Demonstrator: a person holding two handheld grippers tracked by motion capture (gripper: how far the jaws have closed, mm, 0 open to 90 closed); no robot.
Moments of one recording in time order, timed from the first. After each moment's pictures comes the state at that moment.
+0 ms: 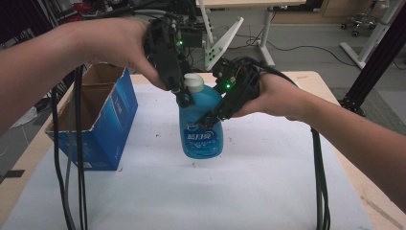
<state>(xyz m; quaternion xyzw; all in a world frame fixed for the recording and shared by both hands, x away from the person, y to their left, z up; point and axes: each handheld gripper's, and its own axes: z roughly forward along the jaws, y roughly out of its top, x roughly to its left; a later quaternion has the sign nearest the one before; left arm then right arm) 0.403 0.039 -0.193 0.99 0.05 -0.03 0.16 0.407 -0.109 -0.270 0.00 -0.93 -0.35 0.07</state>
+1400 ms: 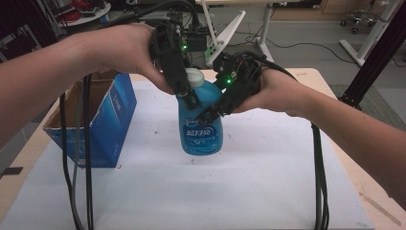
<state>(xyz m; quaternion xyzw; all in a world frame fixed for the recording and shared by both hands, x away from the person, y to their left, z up) 0.401 0.034 -0.205 0.98 0.06 -0.03 0.17 0.405 -0.111 -0.267 0.00 -0.93 -0.35 0.07</state>
